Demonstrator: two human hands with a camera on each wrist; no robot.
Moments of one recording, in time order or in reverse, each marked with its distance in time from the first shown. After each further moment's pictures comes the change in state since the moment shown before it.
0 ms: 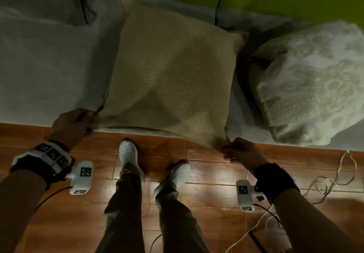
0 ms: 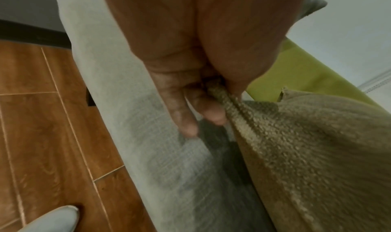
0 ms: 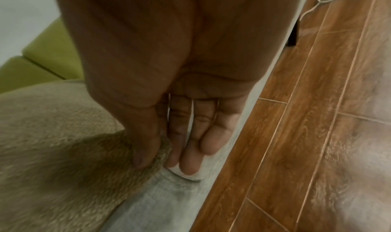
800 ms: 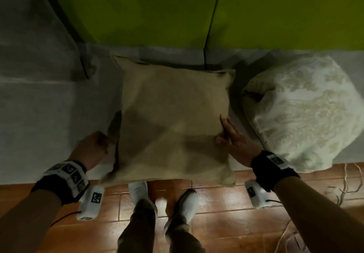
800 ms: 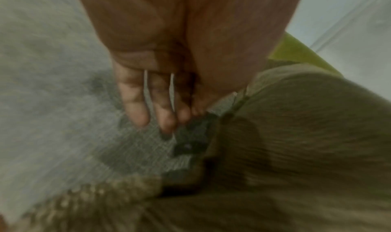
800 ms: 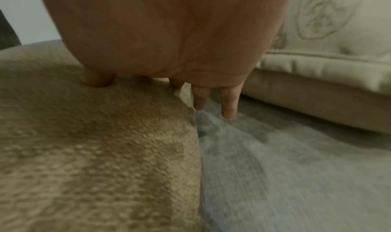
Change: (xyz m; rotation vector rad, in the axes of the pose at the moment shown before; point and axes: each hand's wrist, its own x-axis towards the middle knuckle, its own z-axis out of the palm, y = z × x) left_hand 0.067 0.081 0.005 0.476 -0.196 0.145; right_hand 0.033 -0.141 -0.009 -0.482 -0.082 -0.254
